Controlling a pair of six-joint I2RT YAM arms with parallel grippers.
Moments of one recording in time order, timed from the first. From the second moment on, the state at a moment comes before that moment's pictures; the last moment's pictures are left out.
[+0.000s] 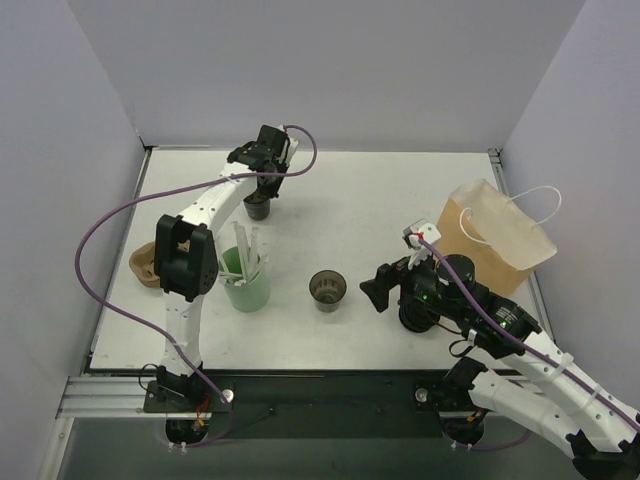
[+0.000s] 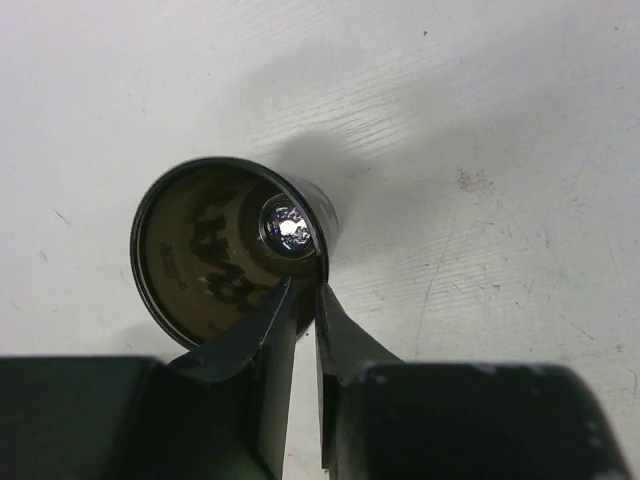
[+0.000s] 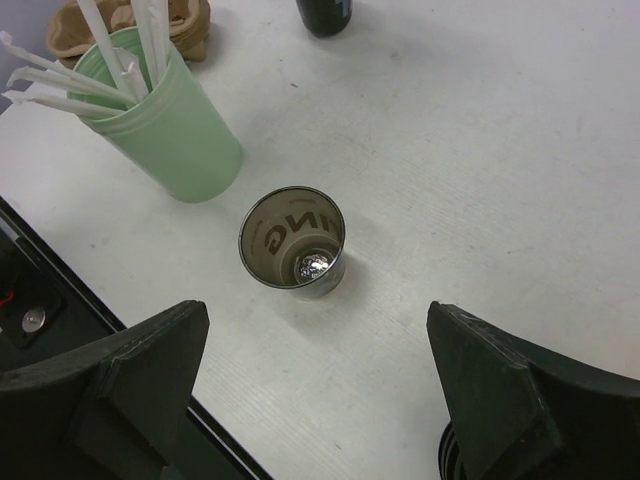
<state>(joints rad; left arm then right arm) -0.40 2.15 1.98 -0.78 -0.22 0.08 0.77 0.68 0.75 -0.43 0.03 0.22</state>
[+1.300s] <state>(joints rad) -0.47 0.60 1.01 -0.75 0.24 -0.21 0.51 1.03 0.76 -0.83 0.19 0.39</state>
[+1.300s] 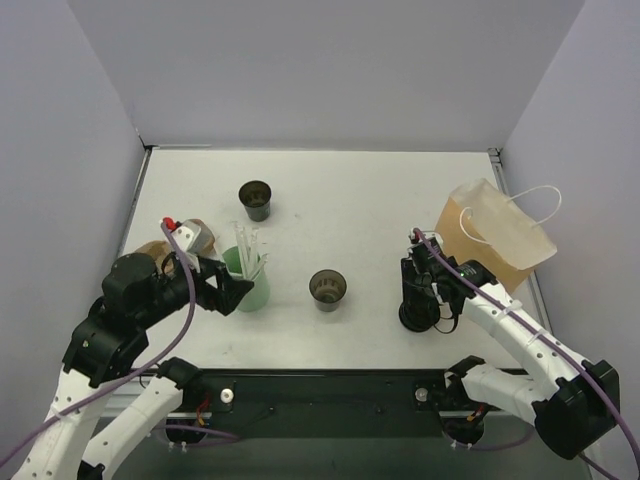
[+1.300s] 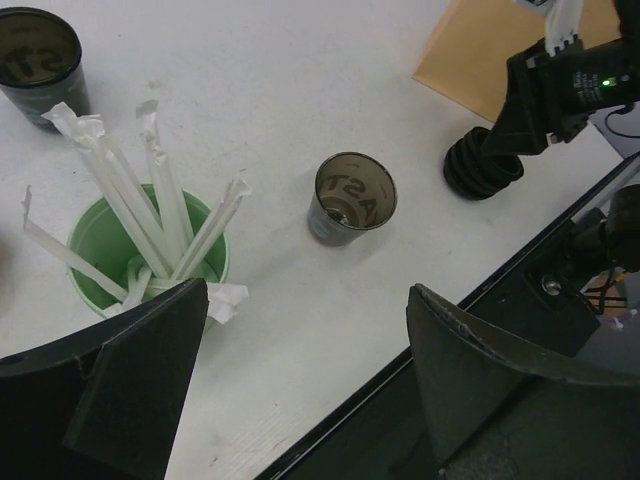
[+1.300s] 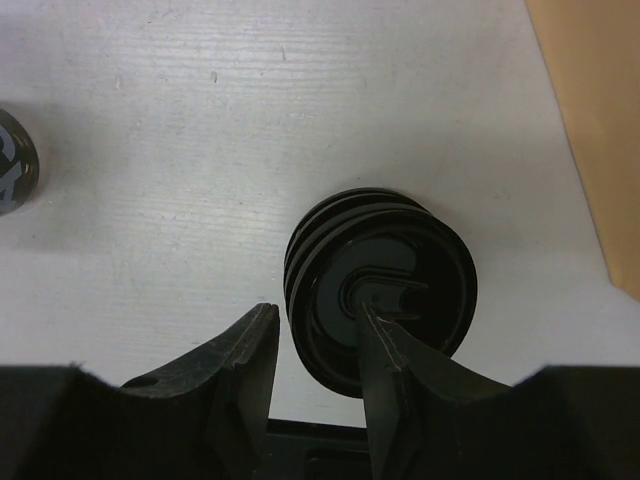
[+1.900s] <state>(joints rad) -0.47 0.47 0.96 -0.77 0.33 -0.33 0.49 1.12 0.75 -0.79 0.12 0.40</state>
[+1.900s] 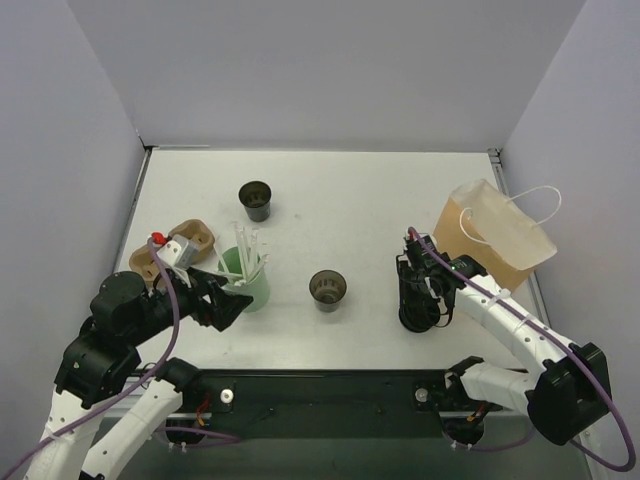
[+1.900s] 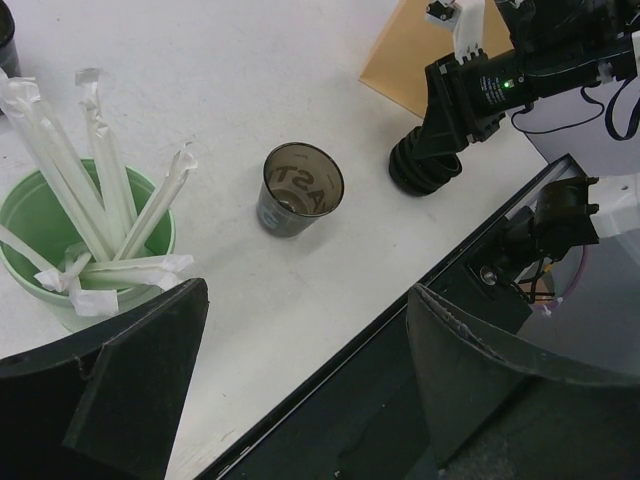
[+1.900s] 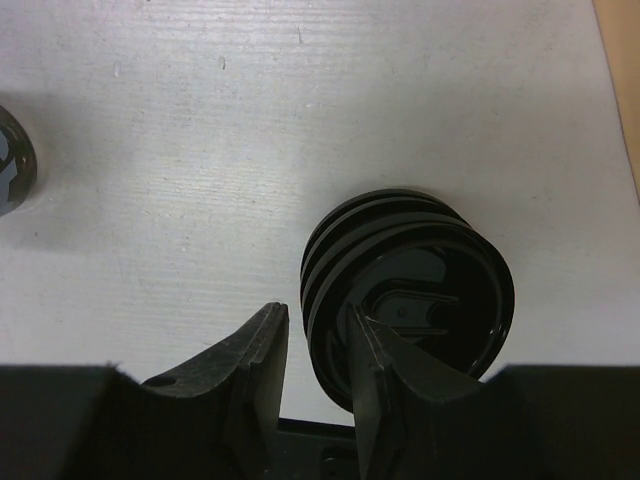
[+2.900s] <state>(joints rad) -0.47 0.44 1.03 -0.85 0.40 -0.43 0.48 0.89 0.90 -0.78 -0.10 0.44</state>
